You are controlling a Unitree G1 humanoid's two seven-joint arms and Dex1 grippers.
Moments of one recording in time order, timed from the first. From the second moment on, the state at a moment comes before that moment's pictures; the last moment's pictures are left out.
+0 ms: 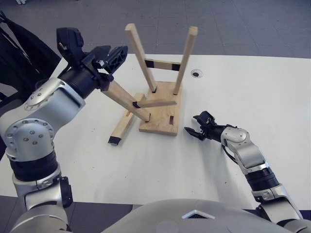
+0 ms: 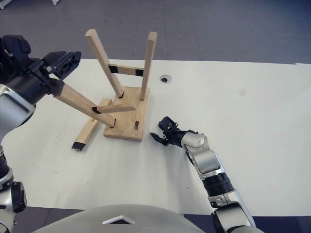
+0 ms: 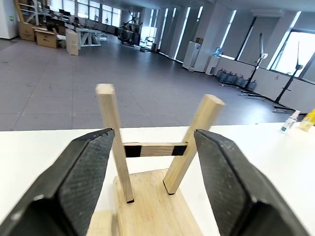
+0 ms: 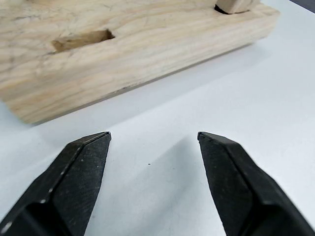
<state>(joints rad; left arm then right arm) -0.37 0.69 0.23 -0.40 -1.19 0.88 0.11 -0.15 -0.35 0.29 -0.01 0.00 0.40 0.62</state>
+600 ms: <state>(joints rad) -0.04 0.66 0.51 -0.39 -0.87 0.66 -0.15 -0.14 -0.37 0.25 -0.05 0.02 0.45 0.61</state>
